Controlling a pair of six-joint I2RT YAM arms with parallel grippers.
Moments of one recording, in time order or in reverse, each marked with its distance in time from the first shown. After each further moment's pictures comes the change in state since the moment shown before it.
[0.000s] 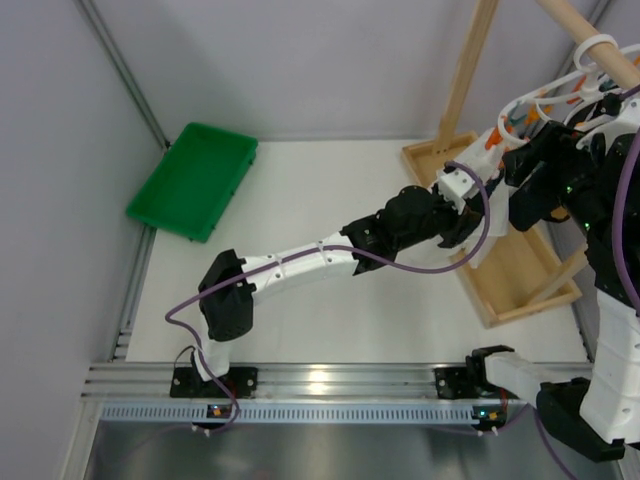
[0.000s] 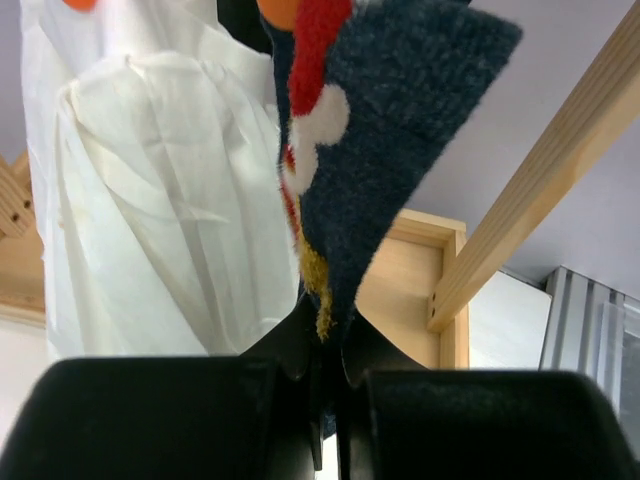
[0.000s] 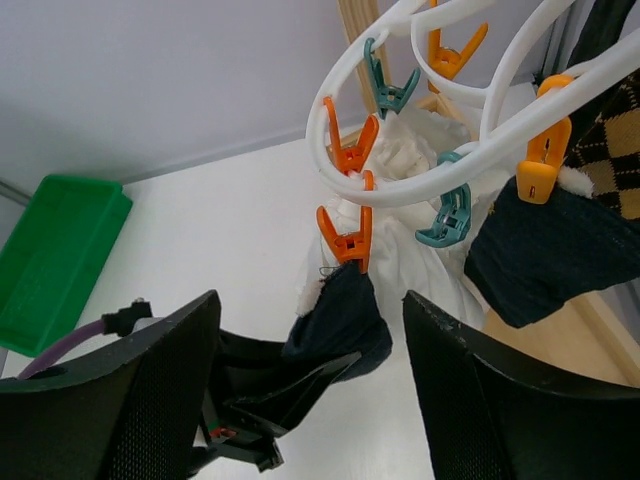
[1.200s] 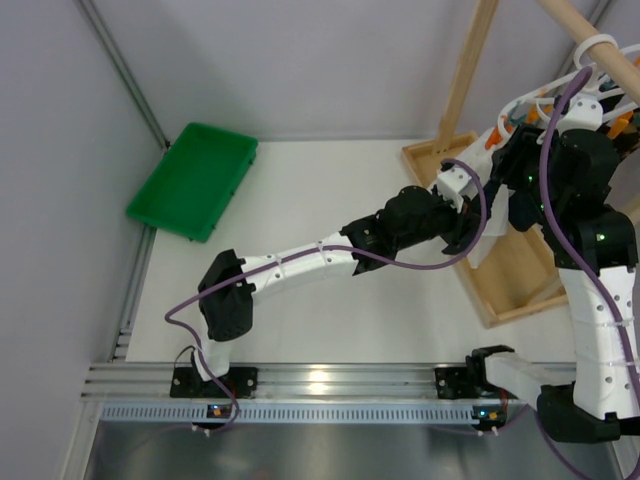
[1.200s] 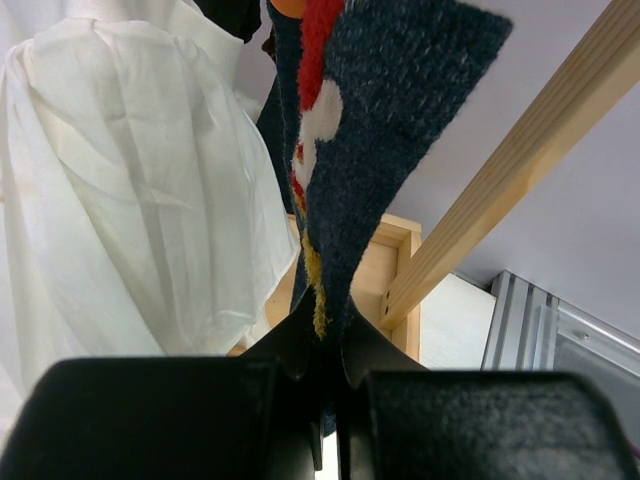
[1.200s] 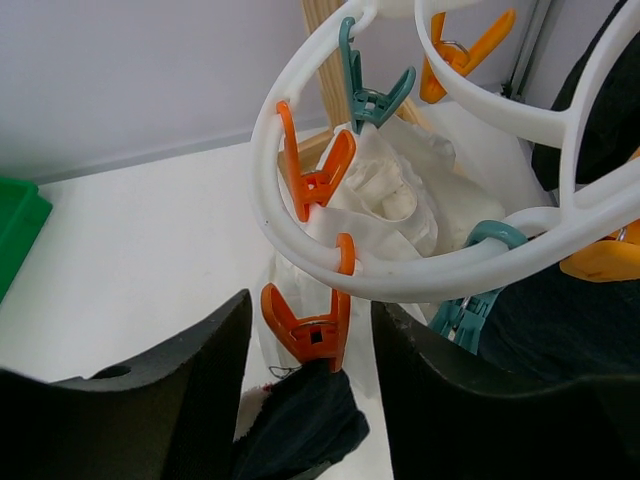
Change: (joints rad) left arm 0.000 -0.002 -0.012 -0.003 0.045 -0.134; right arm 0.000 -0.031 -0.327 0.299 0.056 -0.104
